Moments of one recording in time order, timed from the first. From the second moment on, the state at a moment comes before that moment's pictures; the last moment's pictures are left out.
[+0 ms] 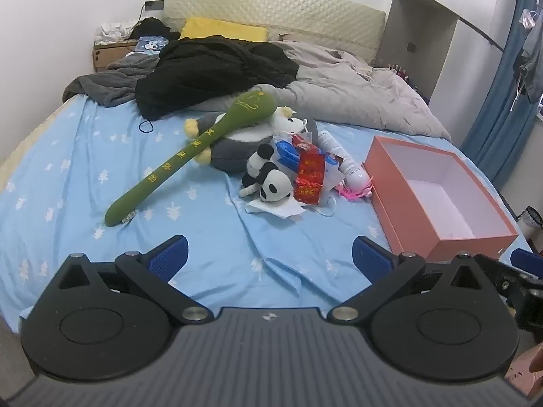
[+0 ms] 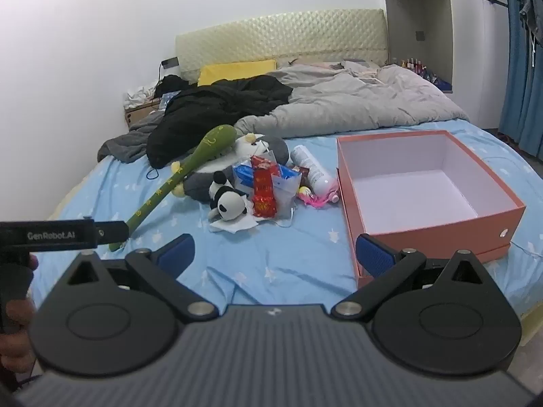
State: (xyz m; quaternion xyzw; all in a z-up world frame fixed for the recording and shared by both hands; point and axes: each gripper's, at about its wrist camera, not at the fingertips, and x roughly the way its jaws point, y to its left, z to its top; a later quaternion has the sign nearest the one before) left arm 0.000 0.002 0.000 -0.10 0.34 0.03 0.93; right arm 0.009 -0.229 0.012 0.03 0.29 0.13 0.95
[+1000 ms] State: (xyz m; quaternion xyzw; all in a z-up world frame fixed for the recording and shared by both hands) left arm 0.001 -0.022 -0.004 -0.06 0.35 0.01 0.94; right arm 0.001 -0.244 0.005 0.03 0.31 0.12 0.94
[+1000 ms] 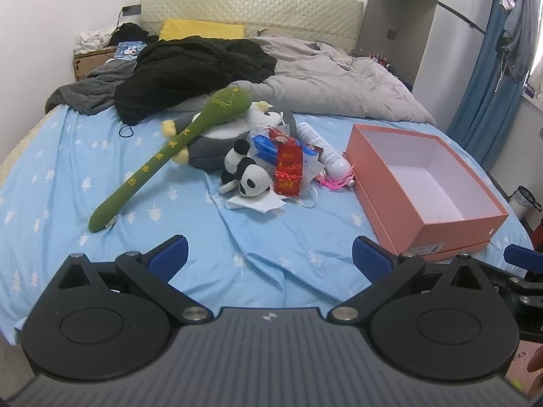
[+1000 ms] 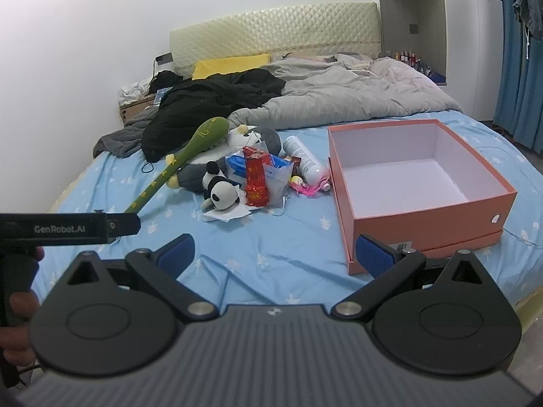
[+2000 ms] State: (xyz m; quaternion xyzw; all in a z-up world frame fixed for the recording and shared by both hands) left arm -0.006 -0.012 -0.011 -0.06 0.34 0.02 0.94; right arm 0.008 -0.229 -0.007 0.03 0.31 0.13 0.94
